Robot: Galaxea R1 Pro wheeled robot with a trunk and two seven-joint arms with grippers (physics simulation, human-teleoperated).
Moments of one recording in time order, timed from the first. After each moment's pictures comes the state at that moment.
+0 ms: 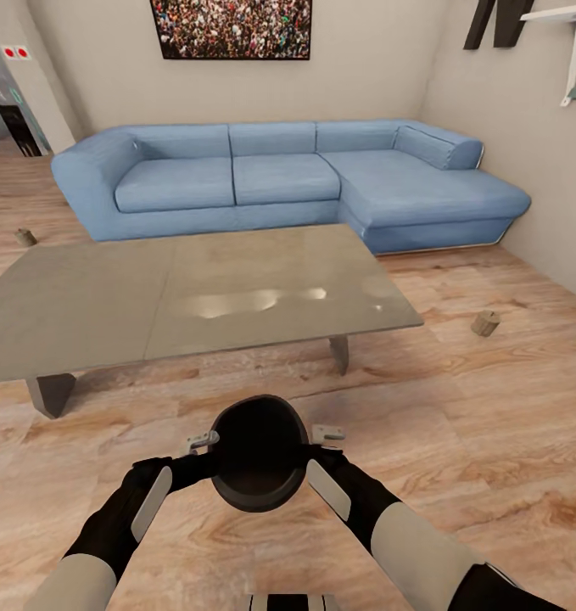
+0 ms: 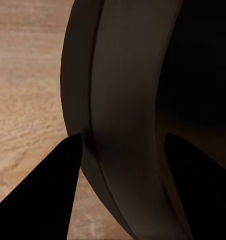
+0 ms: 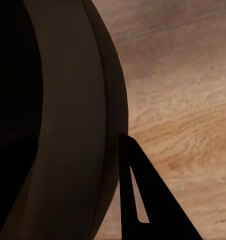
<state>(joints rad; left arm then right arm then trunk) -0.54 0.05 -0.06 -0.87 0.36 0.62 -0.10 -0.77 0.17 0.66 -0.54 -0.79 0.30 -0.45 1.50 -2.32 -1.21</state>
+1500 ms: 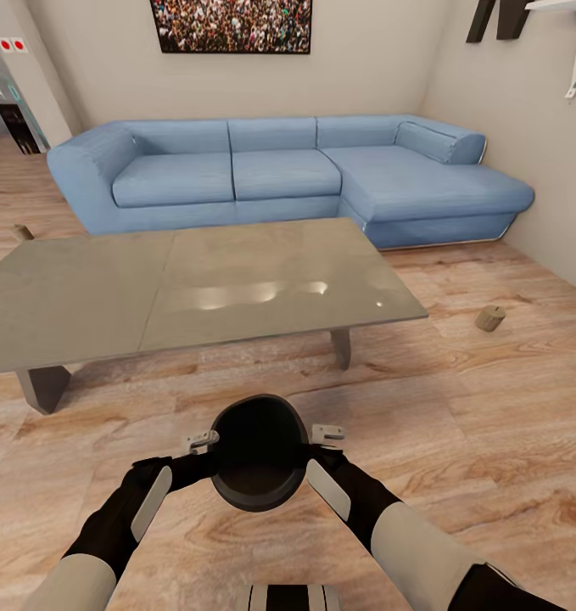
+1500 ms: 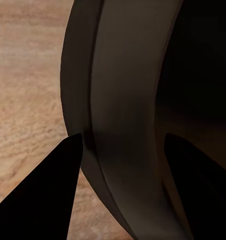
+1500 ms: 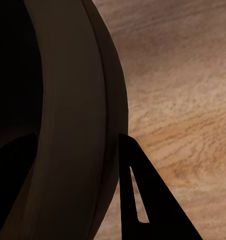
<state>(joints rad) -0.54 0.05 -0.06 -0.87 0.35 0.62 -0.10 -0.77 0.17 0.66 -0.54 -0.78 0.30 -0.45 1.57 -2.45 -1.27</state>
